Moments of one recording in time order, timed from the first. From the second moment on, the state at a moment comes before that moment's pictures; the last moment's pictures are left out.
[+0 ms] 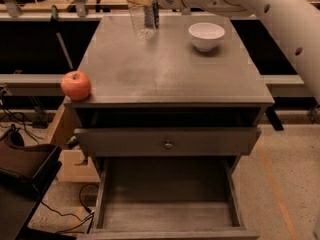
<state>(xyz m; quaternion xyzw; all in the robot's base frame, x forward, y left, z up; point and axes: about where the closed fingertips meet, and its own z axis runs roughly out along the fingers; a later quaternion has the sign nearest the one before) 0.720 0.058 1.068 -0.42 0.63 0.27 0.60</state>
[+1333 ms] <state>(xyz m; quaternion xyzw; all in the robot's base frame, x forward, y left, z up) 0.523 -0.041 1.017 -0.49 0.55 0.33 0.59</state>
